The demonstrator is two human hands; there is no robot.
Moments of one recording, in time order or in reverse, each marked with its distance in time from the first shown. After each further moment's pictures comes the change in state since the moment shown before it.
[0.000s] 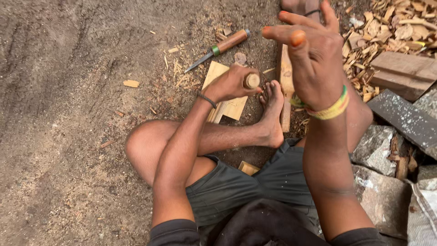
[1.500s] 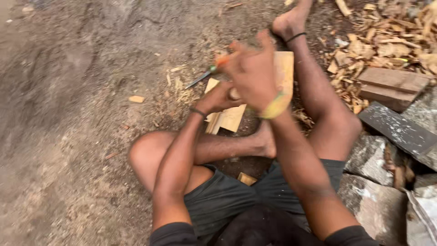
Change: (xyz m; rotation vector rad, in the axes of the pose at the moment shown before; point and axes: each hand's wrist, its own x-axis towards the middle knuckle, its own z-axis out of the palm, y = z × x) left_hand -0.008 -0.047 0.017 -0.113 -0.025 -0.112; right_hand 0.006 0.008 0.079 0.113 -0.003 0.074
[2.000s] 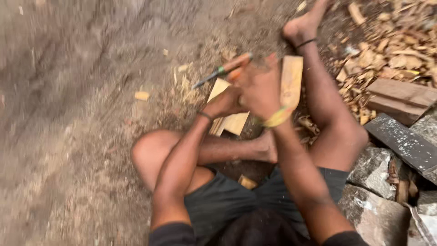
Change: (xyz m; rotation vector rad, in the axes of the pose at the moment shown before) left_hand -0.013 0.013 -0.005 0.184 0.133 0.201; right_hand -0.019 0.007 0.021 0.013 -0.023 0.135
